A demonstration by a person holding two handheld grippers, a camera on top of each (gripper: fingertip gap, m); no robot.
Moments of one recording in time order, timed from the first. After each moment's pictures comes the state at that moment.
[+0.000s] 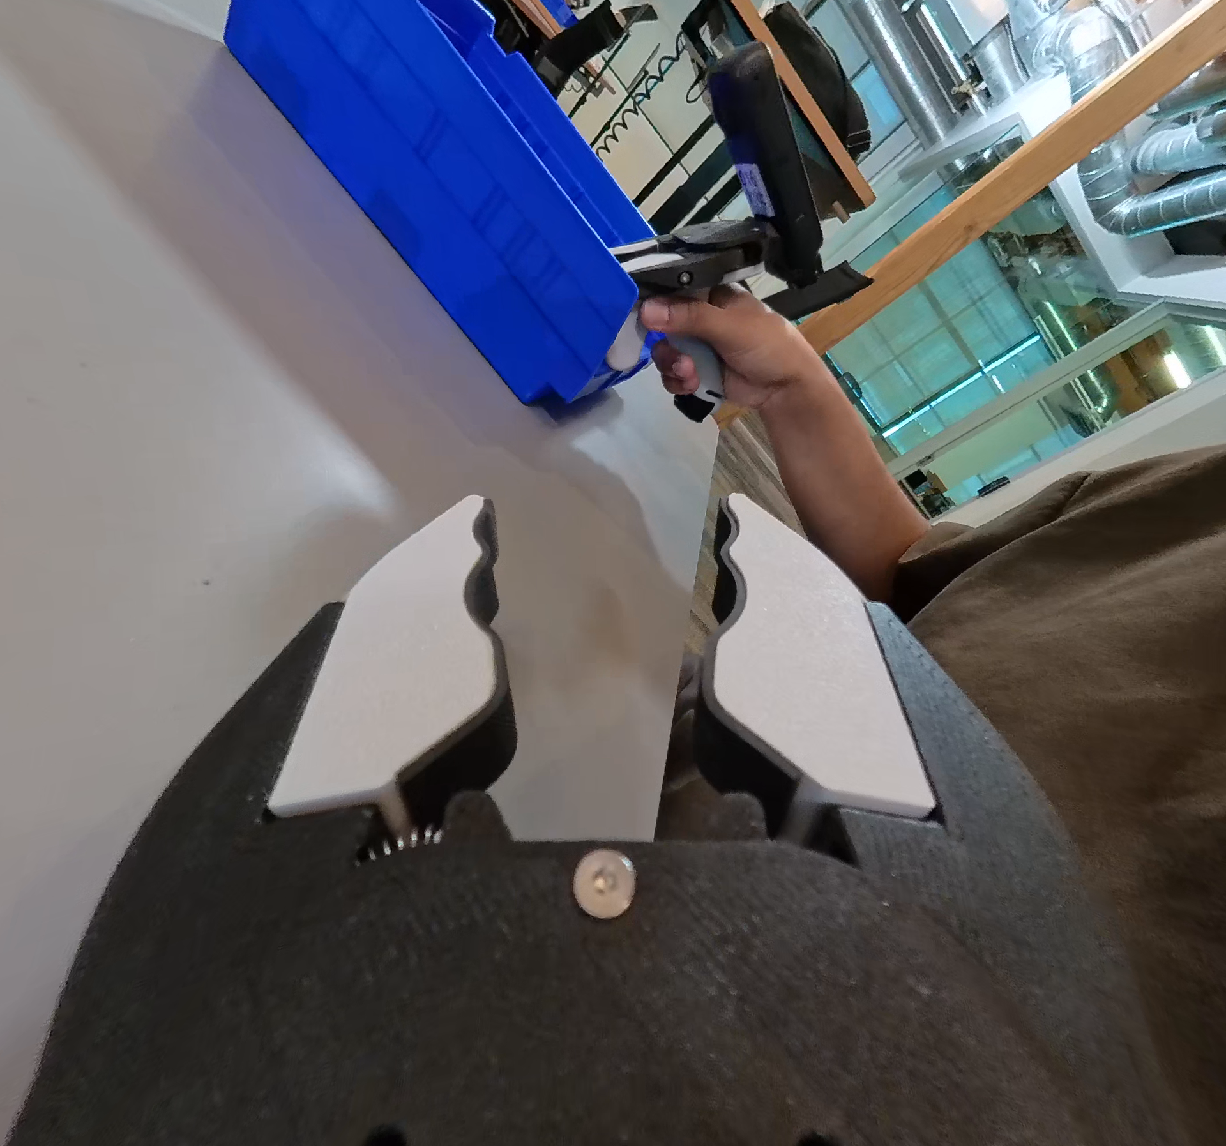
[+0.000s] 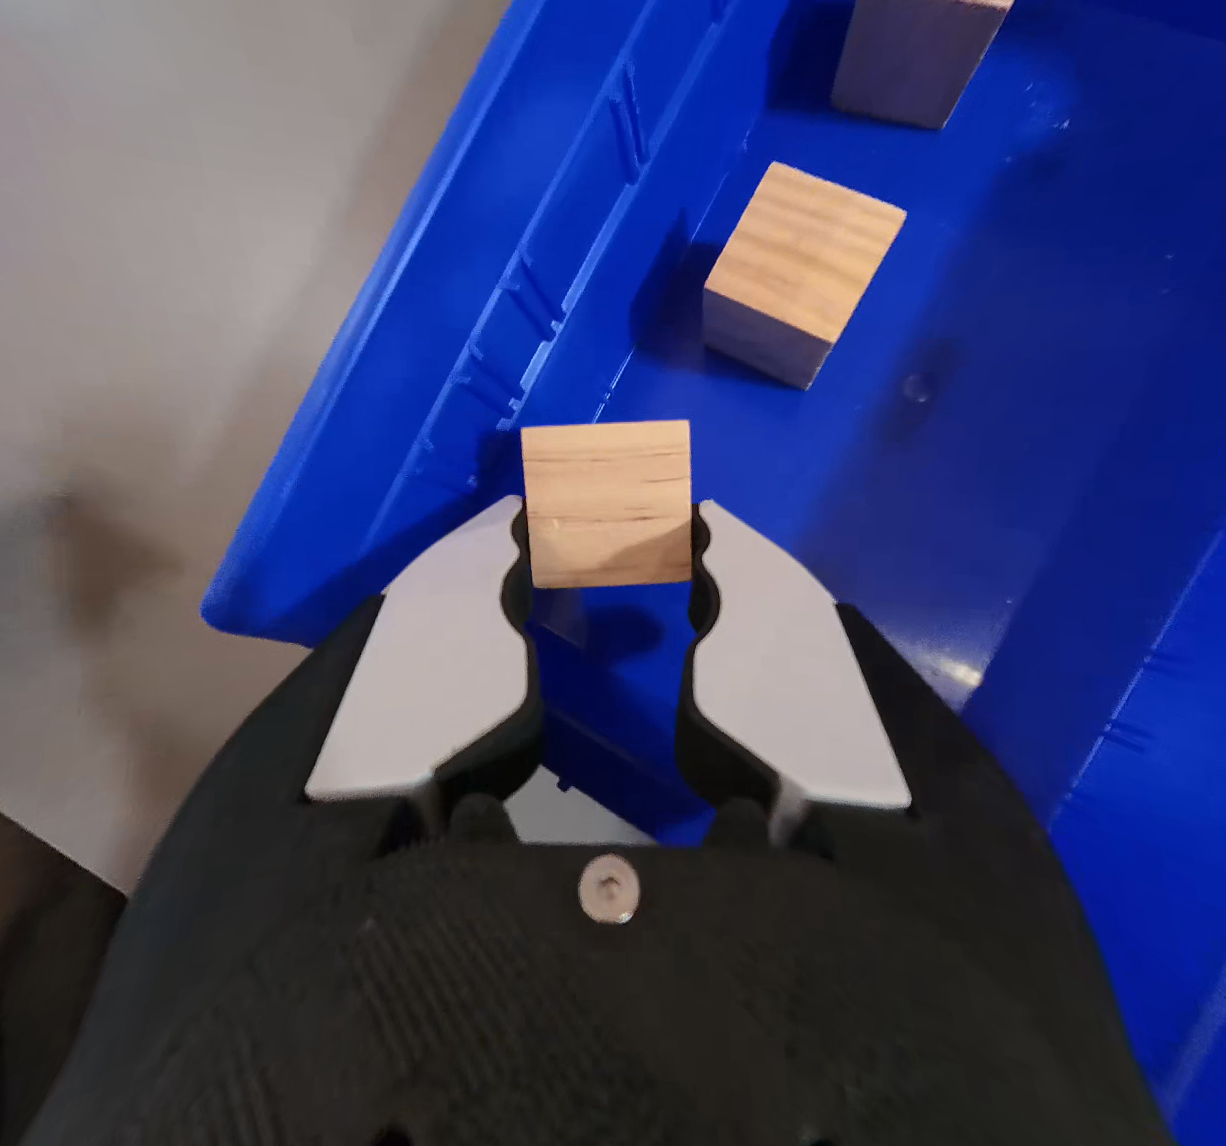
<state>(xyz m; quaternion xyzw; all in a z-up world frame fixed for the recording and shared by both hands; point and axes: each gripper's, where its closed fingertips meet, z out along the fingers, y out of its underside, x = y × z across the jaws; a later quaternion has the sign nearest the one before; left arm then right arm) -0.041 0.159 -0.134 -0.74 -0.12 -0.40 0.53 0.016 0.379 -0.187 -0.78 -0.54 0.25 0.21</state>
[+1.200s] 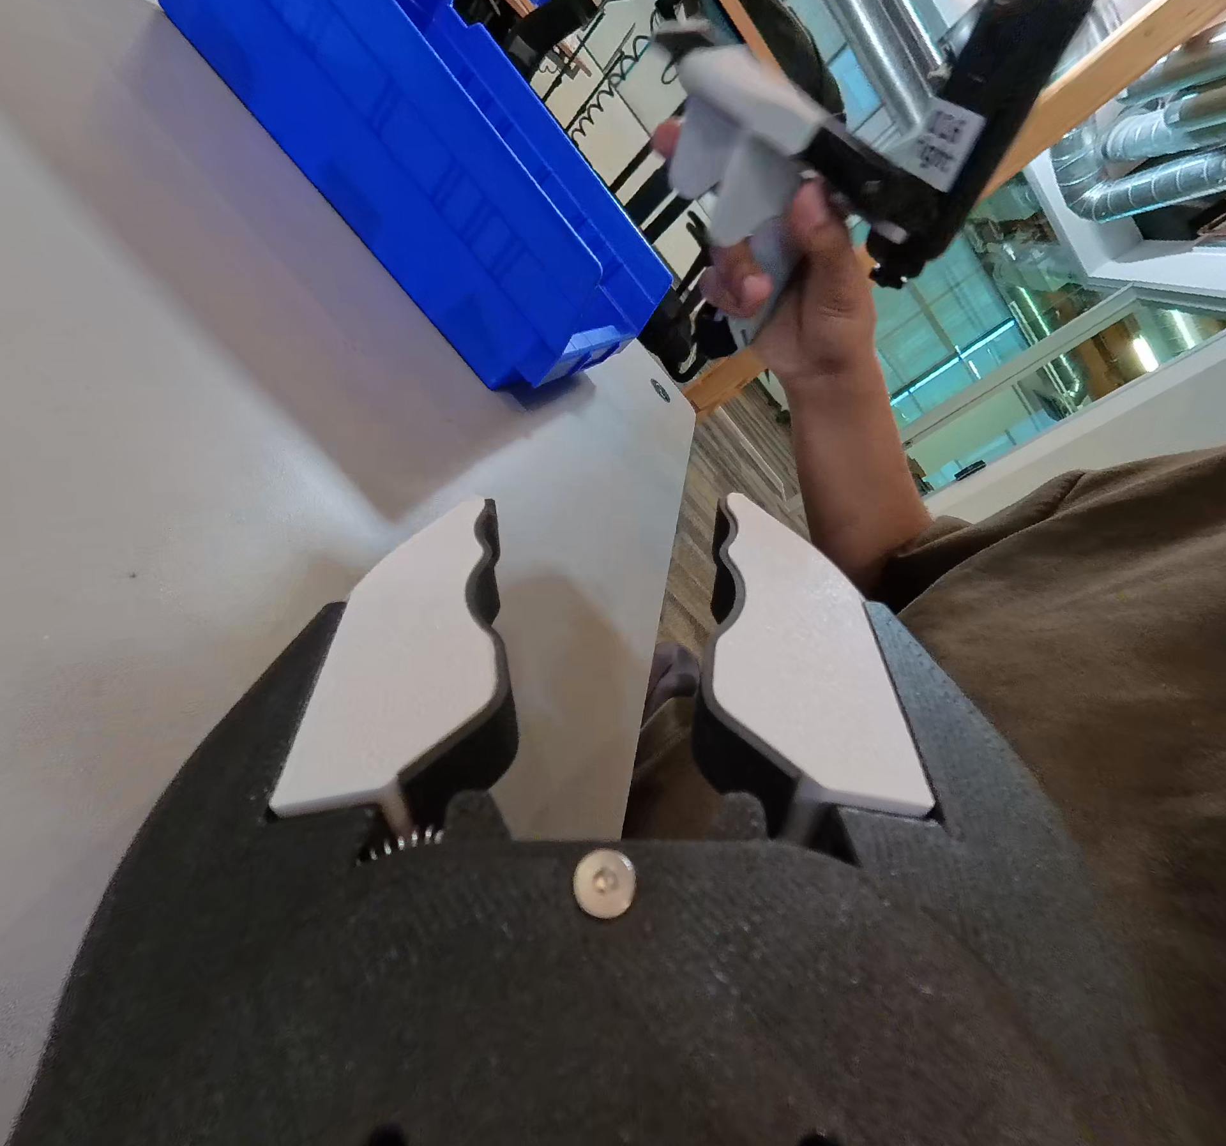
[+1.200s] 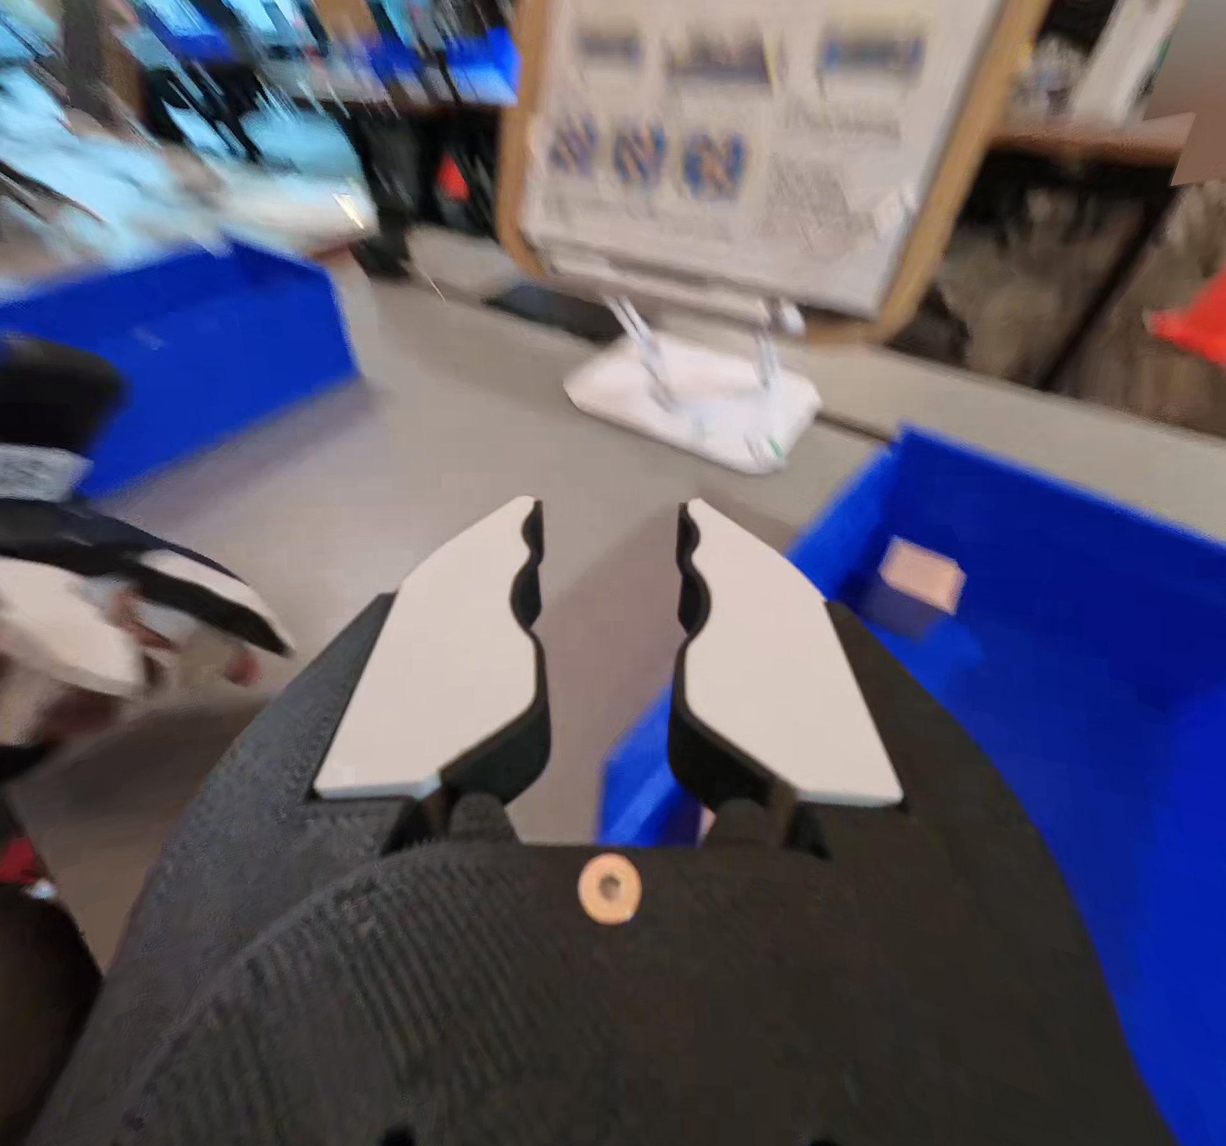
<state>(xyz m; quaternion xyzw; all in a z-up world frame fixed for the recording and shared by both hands) -0.027 0.154 -0.129 -0.74 -0.10 -0.41 0.53 -0.017 0.318 -0.033 -0.58 -0.53 0.42 0.45</state>
